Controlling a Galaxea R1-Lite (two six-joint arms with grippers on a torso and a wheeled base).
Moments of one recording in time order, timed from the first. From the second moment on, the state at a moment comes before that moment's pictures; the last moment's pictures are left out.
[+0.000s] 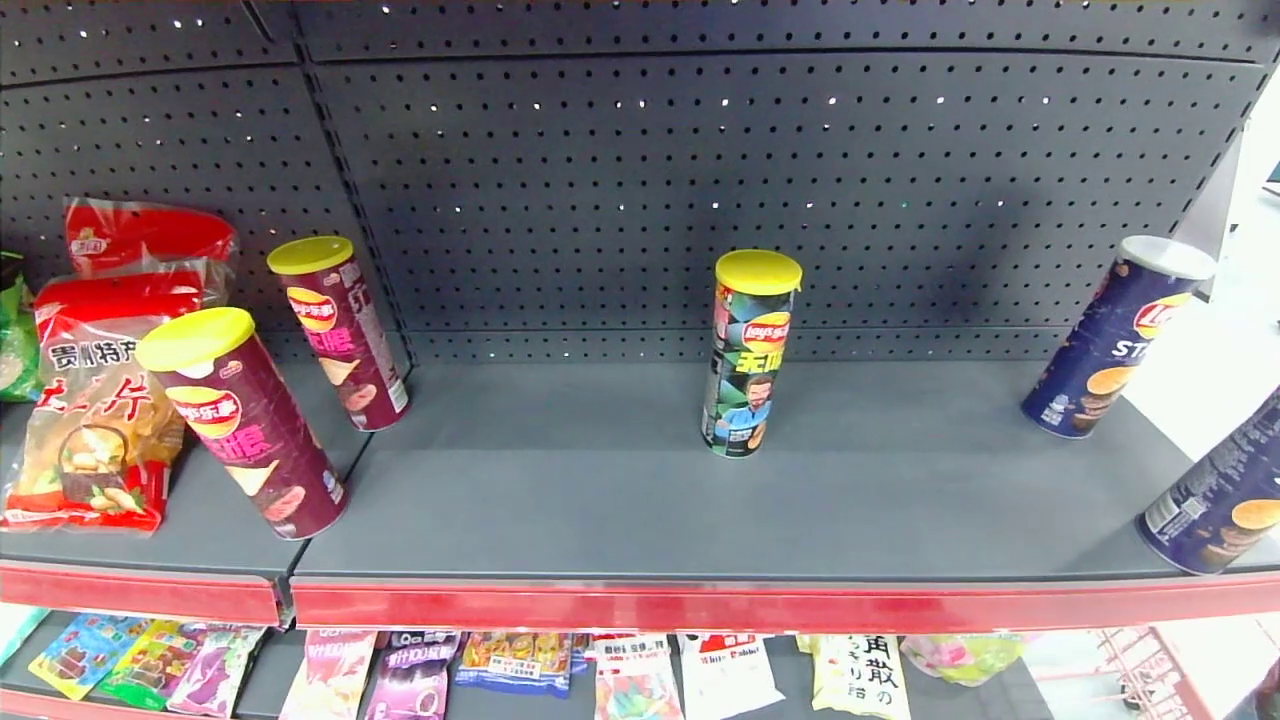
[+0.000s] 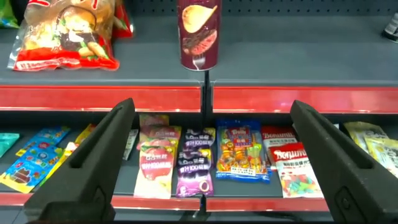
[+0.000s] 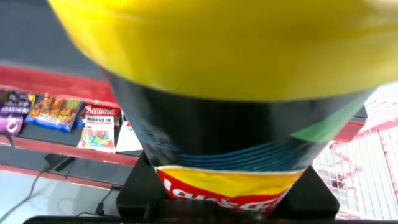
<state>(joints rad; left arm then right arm) 0.01 0.00 0.00 0.00 -0.01 0.00 0.09 0.45 -0.34 0.11 0.01 -0.11</state>
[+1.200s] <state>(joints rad) -0.18 0.78 -0.49 -0.24 -0.39 0.02 0.08 0.18 -0.16 0.11 0.11 -0.13</state>
